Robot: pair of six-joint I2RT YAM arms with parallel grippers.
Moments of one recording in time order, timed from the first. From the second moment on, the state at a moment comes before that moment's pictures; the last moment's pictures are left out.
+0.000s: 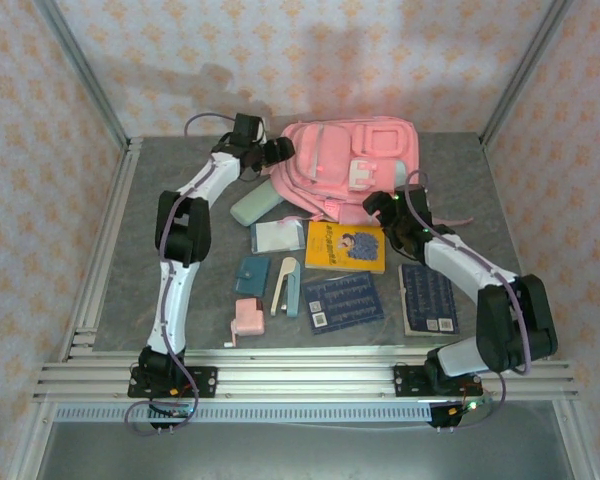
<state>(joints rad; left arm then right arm) -0.20 2.47 2.17 -0.42 0.32 -0.56 0.27 1.43 0.83 -0.12 -0.03 1.01</state>
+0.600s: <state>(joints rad) -0.30 2.38 2.22 -0.53 0.32 -0.69 0.15 1.72 0.94 -0.10 -0.02 0.98</state>
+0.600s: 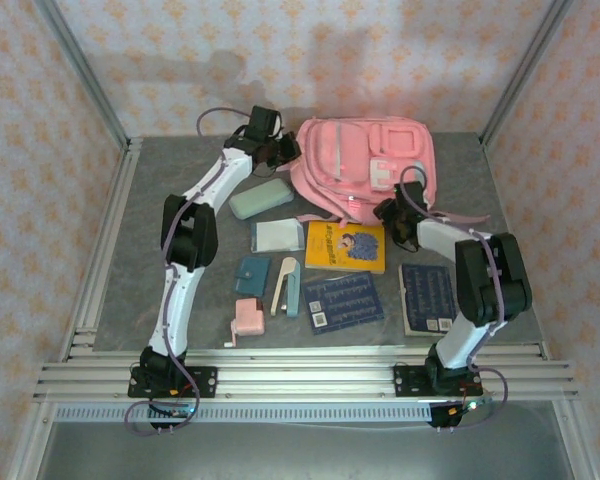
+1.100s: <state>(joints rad) -0.49 1.97 1.84 -0.49 0.31 -0.80 0.03 1.53 1.05 -0.37 0.01 0.88</state>
